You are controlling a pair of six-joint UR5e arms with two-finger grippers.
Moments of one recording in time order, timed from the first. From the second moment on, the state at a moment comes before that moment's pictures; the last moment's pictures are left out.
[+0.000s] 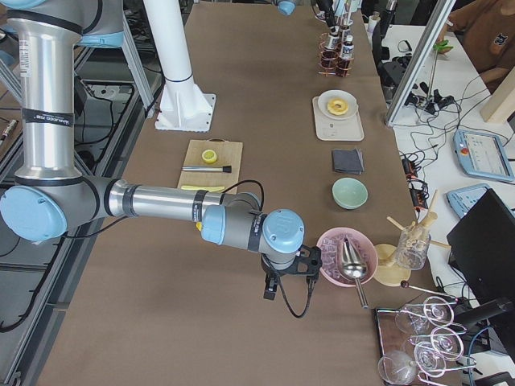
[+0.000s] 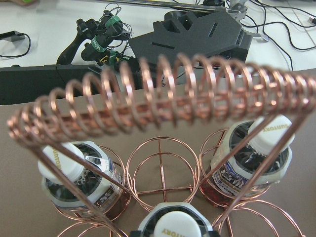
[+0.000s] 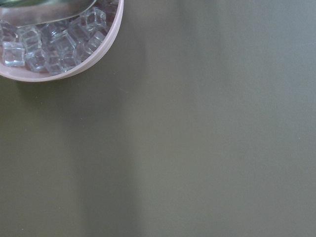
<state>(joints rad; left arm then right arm) -1.12 -1.96 -1.54 -2.11 -1.92 -0.73 1.67 -1.64 1.61 -1.67 2.39 0.00</state>
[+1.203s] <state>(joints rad) -1.12 -1.97 -1.52 -2.11 -1.91 -0.73 1.67 -1.64 1.61 -1.67 2.39 0.01</state>
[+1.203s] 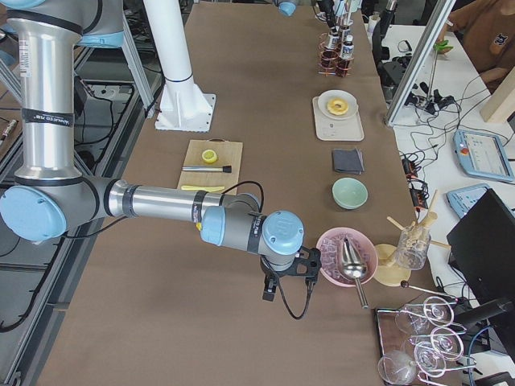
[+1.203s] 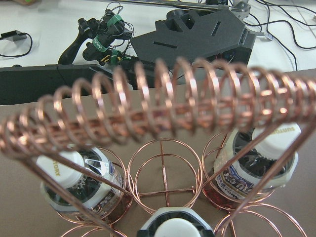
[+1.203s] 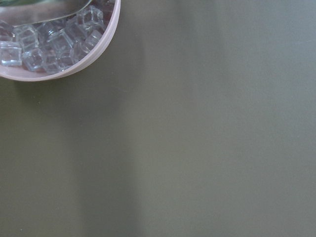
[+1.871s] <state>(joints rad) -1.18 -1.99 -1.56 -2.08 -1.95 -0.73 1.67 -1.65 1.61 -1.67 2.39 0.00</state>
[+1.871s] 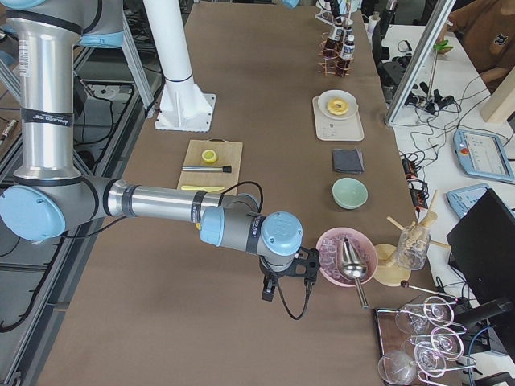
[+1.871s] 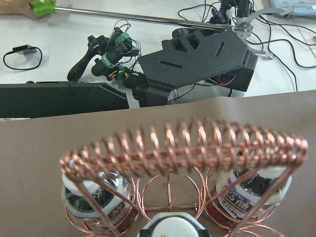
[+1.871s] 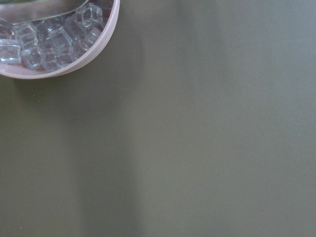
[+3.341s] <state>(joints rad) -1.08 -1.88 -2.11 -1.72 -1.91 -0.89 1.67 -1.64 1.61 -1.67 2.39 0.01</state>
